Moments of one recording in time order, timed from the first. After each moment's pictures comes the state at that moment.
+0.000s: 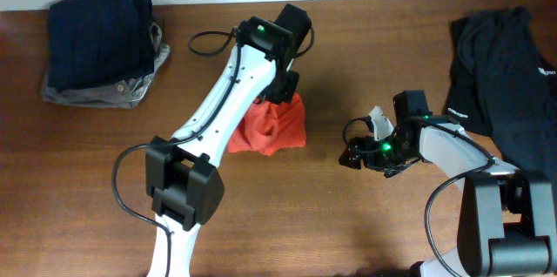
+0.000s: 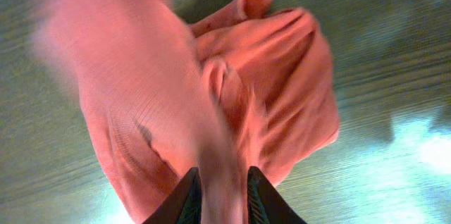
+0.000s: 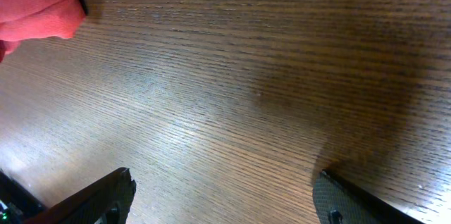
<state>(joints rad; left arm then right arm) -0.55 2.22 2.20 -1.41 -0.12 -0.18 0.01 1.70 0.88 -0.66 -0.53 0.05</state>
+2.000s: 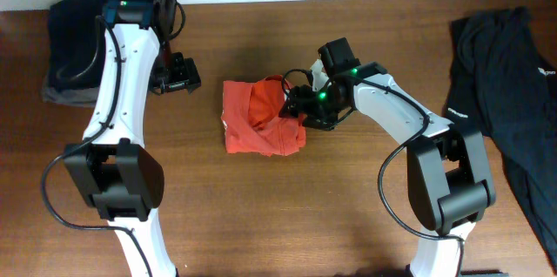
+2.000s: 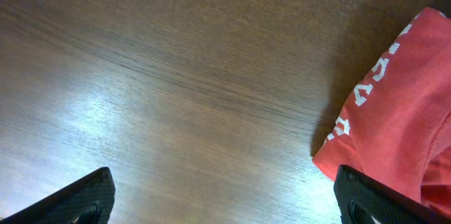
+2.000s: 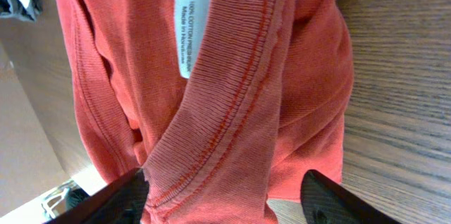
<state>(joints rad) -0.07 2.14 2.16 -1.60 -0.15 -0.39 0.33 2.01 1.44 -0.69 -0.60 0.54</state>
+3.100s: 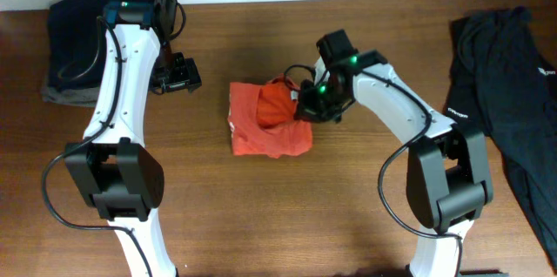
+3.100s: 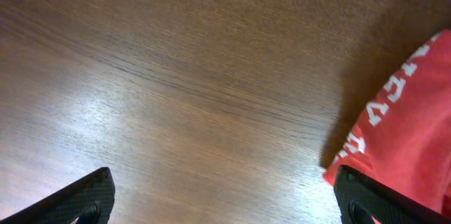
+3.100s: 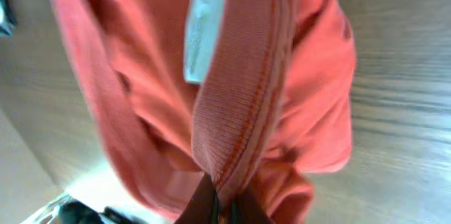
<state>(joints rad) -0.07 2.14 2.15 -1.58 -0.15 -0.39 0.33 2.02 1.62 -0.95 -0.50 0.56</state>
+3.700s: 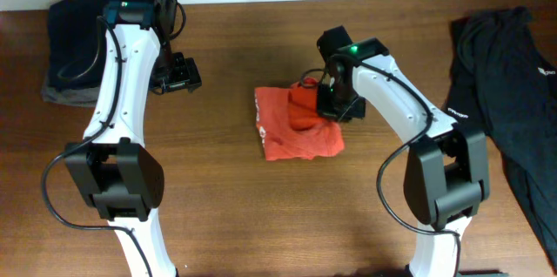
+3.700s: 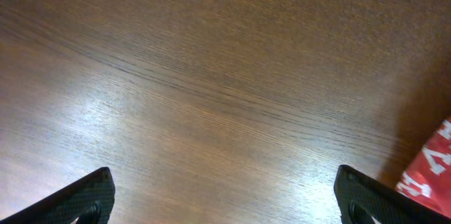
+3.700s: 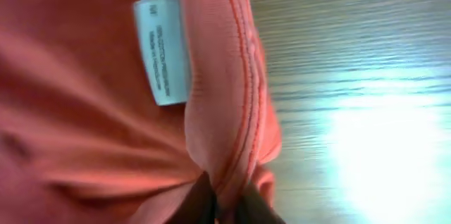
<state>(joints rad) -0.07 2.14 2.15 -1.58 -0.15 -0.39 0.33 2.05 1.67 -1.16 -0.06 0.51</state>
